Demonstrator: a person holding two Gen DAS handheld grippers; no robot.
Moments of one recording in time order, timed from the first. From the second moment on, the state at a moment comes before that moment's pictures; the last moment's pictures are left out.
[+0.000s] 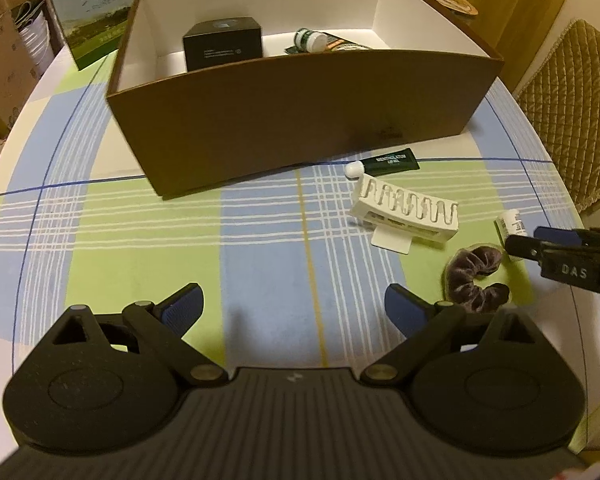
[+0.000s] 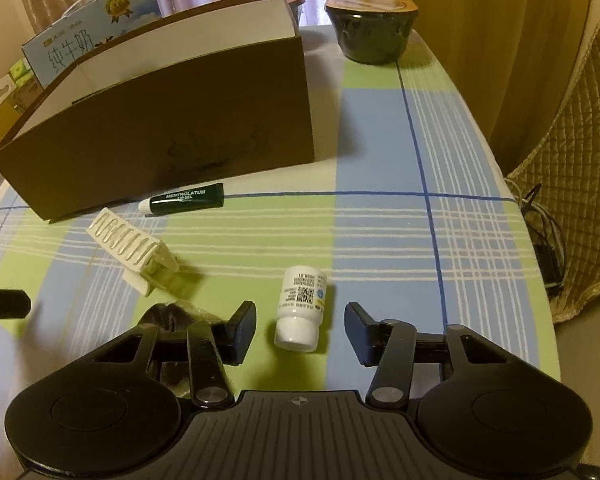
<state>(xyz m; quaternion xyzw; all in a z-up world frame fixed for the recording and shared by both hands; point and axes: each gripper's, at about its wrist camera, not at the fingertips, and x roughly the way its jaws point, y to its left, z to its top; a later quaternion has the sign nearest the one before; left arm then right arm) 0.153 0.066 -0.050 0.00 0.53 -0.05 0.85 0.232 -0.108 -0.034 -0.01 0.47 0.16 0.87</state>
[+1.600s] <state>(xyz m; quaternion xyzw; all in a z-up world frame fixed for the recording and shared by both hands) 0.214 0.024 -0.086 0.06 0.49 -0.12 0.86 0.239 -0.146 -0.037 -0.01 0.49 0.13 0.86</state>
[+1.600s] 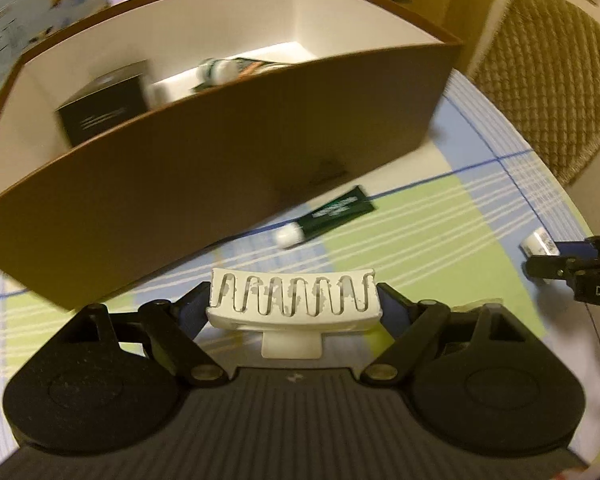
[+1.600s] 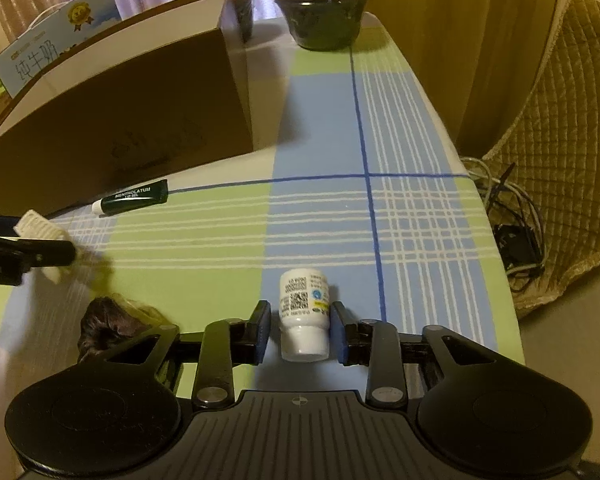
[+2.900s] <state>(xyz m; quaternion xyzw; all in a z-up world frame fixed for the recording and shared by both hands) 0.139 0.103 -0.033 -0.02 0.45 -0.07 0.89 0.248 -0.119 0.016 0.03 0.49 0.23 0.84</state>
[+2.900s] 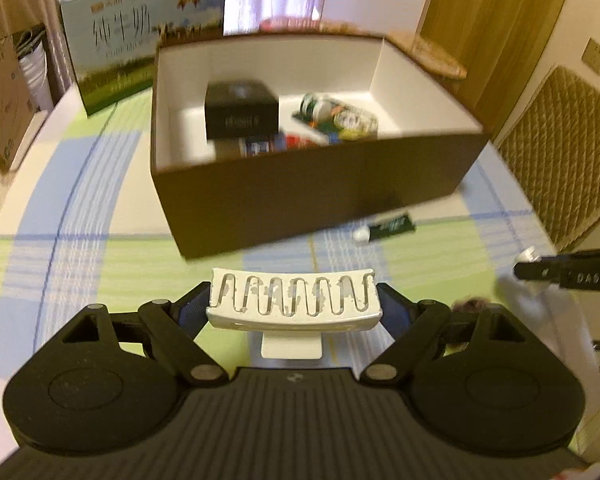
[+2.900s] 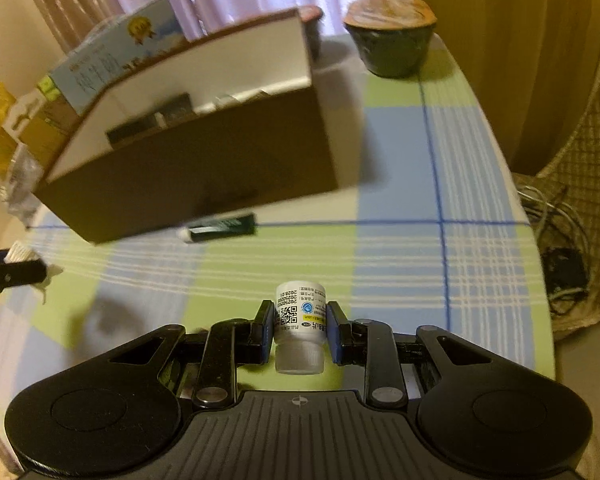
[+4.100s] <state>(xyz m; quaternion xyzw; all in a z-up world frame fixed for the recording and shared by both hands) 0.321 0.081 -0.045 -0.09 0.53 -0.05 0.84 0.401 -0.007 0.038 -0.08 0.45 0.33 0.83</state>
